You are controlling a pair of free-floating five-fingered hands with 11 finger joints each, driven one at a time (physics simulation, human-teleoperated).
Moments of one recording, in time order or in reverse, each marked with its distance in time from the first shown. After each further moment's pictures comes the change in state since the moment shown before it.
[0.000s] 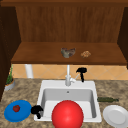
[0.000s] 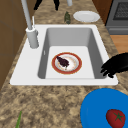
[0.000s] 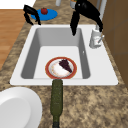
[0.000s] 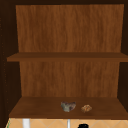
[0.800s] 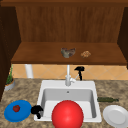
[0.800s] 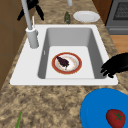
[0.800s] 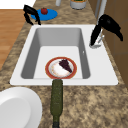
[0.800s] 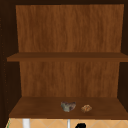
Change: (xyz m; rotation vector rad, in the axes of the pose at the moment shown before) left hand 0.000 0.000 0.000 0.000 0.000 0.000; right hand -0.019 0.007 -0.128 0.021 -0.013 0.003
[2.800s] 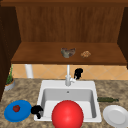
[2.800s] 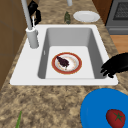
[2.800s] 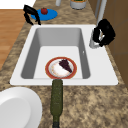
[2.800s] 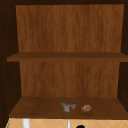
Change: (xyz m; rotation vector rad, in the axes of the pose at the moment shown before) left hand 0.000 0.000 0.000 0.000 0.000 0.000; right hand 0.007 0.014 -0.021 0.257 -0.012 -0.077
